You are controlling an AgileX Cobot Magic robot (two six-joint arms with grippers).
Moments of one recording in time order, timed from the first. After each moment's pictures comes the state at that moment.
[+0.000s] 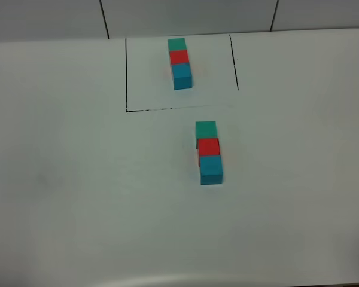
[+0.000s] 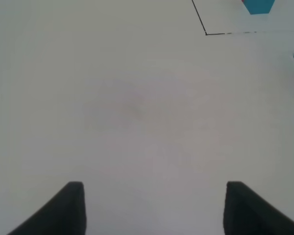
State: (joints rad) left arm -0.02 0.00 -0.51 -0.07 1.07 0.02; right arm 0.20 0.37 -0.67 0.05 0.97 0.13
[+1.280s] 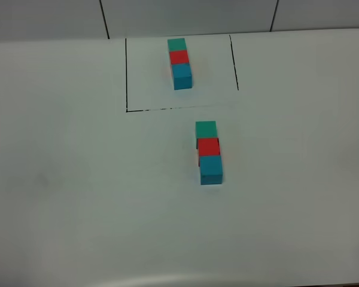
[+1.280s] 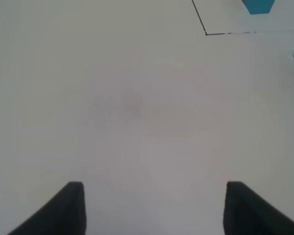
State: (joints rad) left arm -0.02 0.00 -0.51 -0.07 1.07 0.02; right arm 0.20 -0.01 -0.50 0.04 1.07 0.03
